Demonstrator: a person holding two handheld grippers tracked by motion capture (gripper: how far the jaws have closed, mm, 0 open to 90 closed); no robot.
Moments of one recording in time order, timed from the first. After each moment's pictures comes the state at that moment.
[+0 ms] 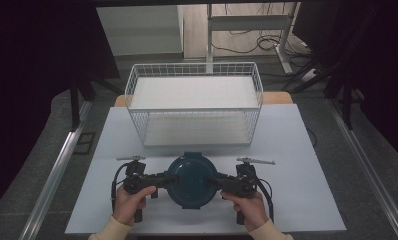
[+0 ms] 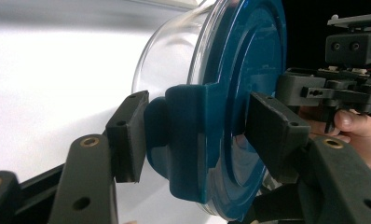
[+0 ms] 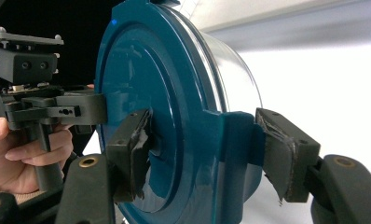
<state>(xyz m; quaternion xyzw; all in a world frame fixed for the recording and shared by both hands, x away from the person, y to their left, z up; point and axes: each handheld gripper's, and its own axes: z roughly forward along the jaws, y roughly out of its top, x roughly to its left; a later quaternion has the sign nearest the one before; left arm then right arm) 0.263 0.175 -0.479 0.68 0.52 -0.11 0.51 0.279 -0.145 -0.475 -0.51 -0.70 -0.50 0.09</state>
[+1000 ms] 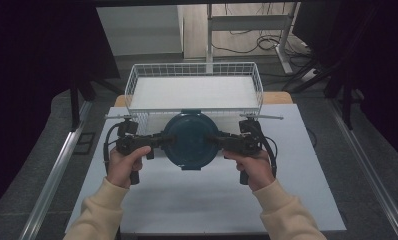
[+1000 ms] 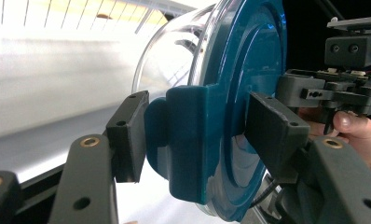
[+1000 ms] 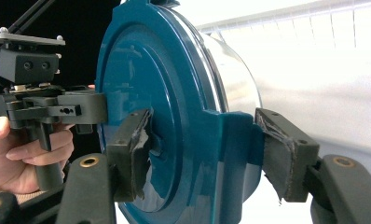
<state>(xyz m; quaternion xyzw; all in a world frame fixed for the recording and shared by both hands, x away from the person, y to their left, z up) 0.313 0.184 -0.380 0.67 0.48 -0.06 0.56 0.331 -0.136 -0.365 -0.46 -0.71 -0.53 0.03</state>
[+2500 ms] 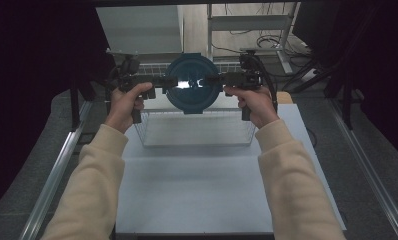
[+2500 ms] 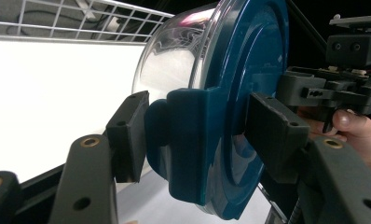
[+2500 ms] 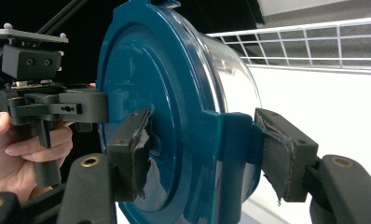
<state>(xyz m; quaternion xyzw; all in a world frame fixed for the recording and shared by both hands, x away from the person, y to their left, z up) 0.430 0.193 -0.301 0.67 0.48 -0.06 0.57 0.448 -0.127 -0.277 -0.45 -0.72 -0.53 0.02</state>
